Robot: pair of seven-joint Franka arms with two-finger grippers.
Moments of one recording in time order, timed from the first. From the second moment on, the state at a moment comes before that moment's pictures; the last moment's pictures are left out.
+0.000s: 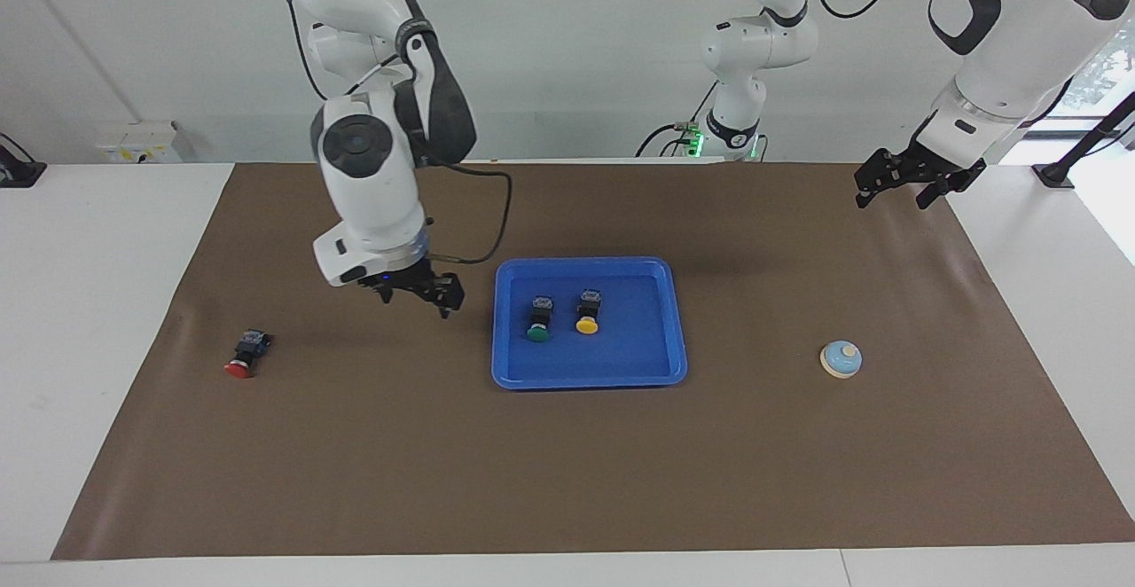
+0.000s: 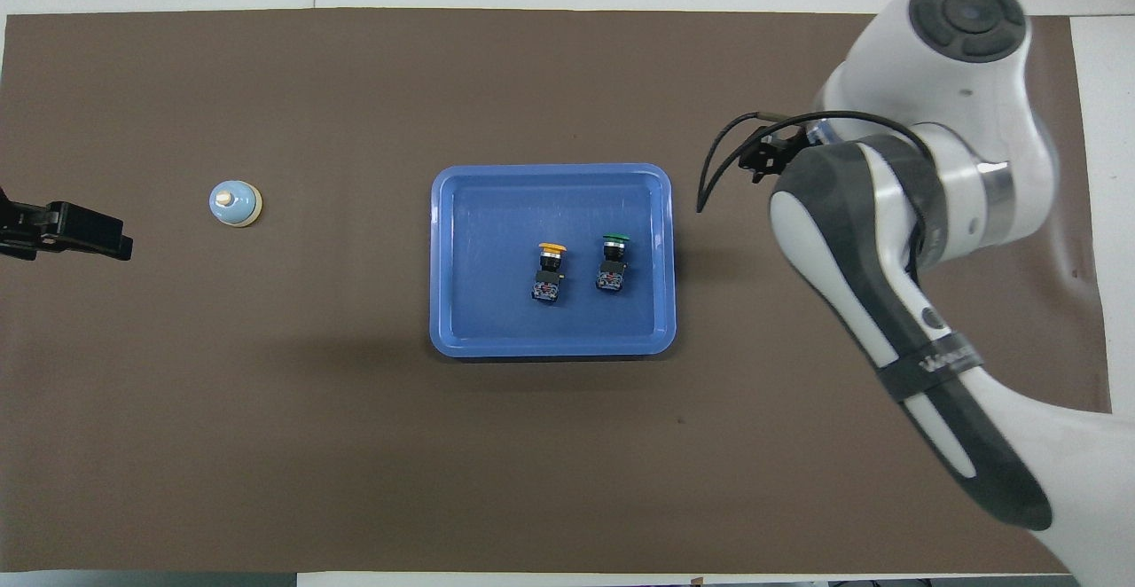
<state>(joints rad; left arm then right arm) 0.08 -0.02 -0.08 -1.68 -0.02 1.59 0.10 0.15 0.32 0.01 -1.58 -0.04 1.84 0.44</state>
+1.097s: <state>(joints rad) 0.08 -0.02 -0.08 -1.68 -0.02 1.59 0.10 -0.27 0.30 0.00 -2.00 -0.08 2.38 -0.03</state>
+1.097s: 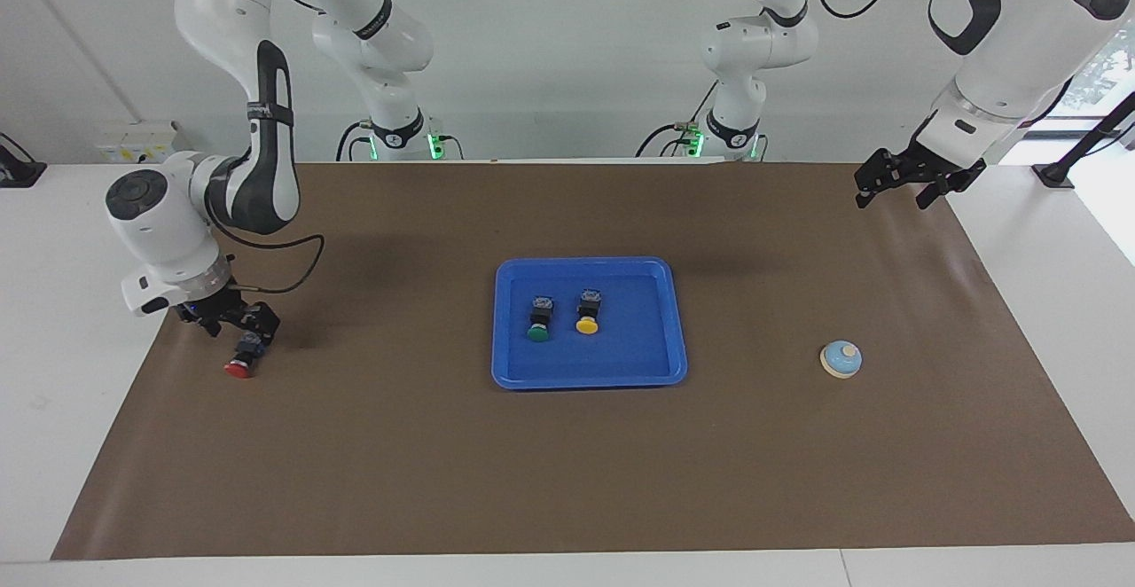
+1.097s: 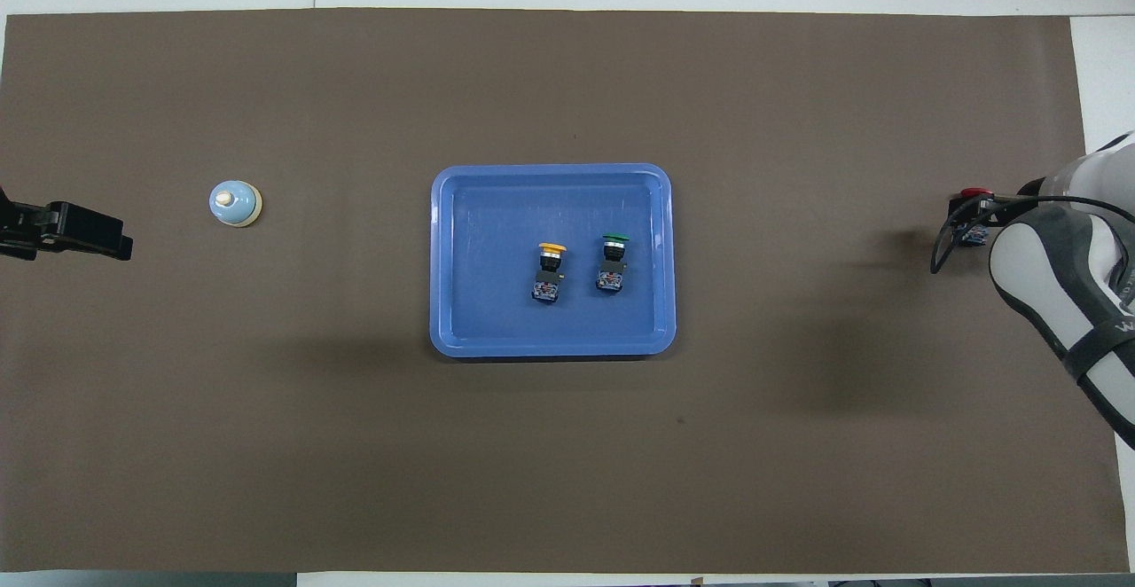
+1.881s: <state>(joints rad) 0.08 -0.02 -0.08 -1.68 -0.02 1.59 0.10 -0.27 0.34 0.01 -2.03 -0.08 2.46 -0.03</state>
